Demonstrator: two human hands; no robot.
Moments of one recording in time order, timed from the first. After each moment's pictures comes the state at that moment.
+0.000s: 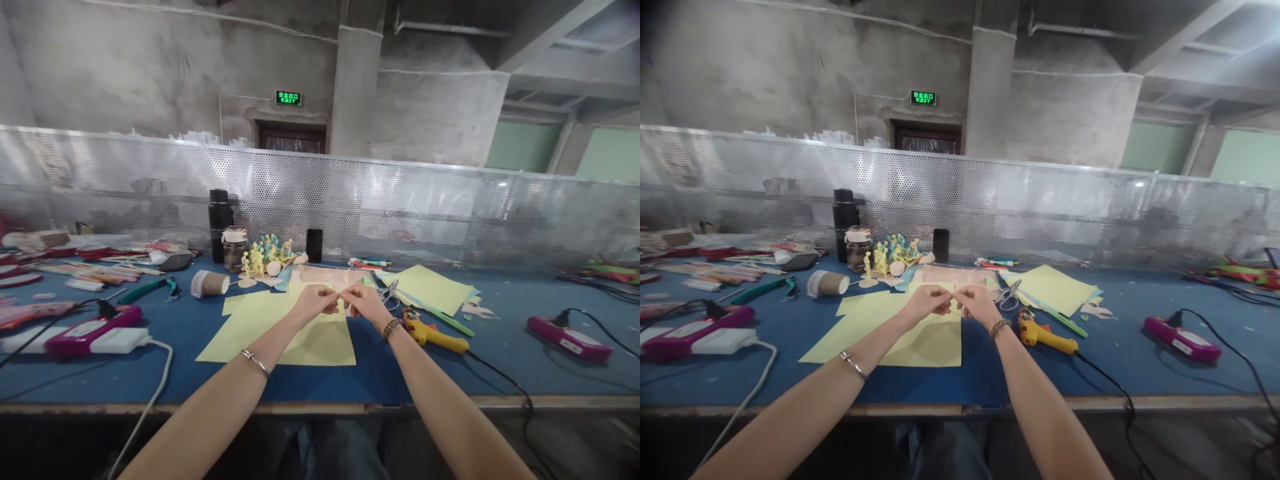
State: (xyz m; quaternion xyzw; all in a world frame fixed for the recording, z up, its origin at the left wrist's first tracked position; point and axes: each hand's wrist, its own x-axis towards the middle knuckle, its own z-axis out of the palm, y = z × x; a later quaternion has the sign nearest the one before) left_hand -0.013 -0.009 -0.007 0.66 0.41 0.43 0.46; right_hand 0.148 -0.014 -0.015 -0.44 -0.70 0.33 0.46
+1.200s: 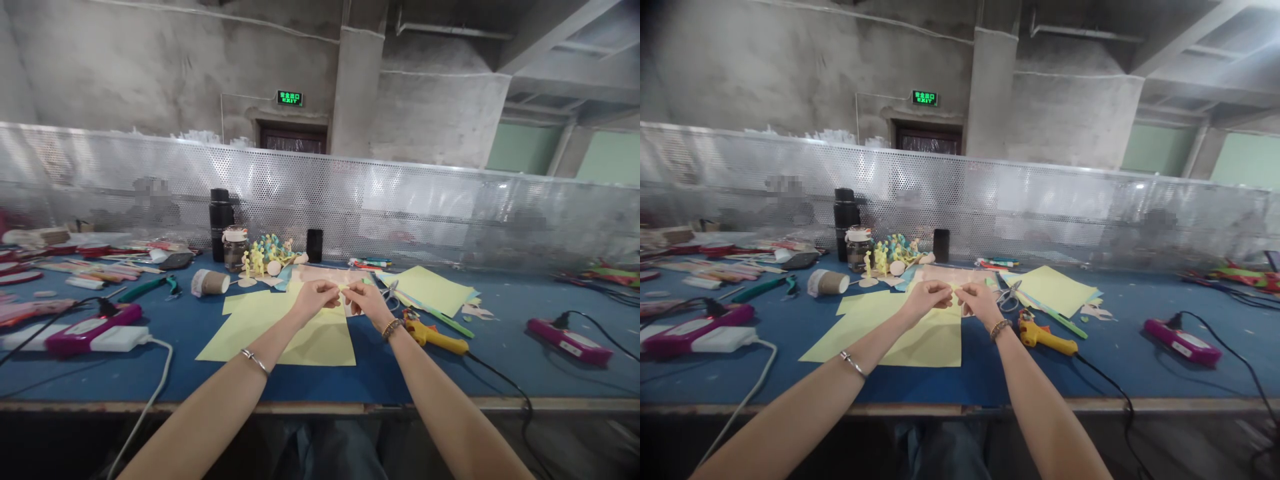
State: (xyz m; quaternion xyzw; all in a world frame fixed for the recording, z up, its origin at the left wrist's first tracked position) left_hand -0.014 -0.011 -0.001 0.64 0.36 0.49 0.48; right_hand 0.149 -0.018 -0.008 -0.41 -0.67 0.35 0.51
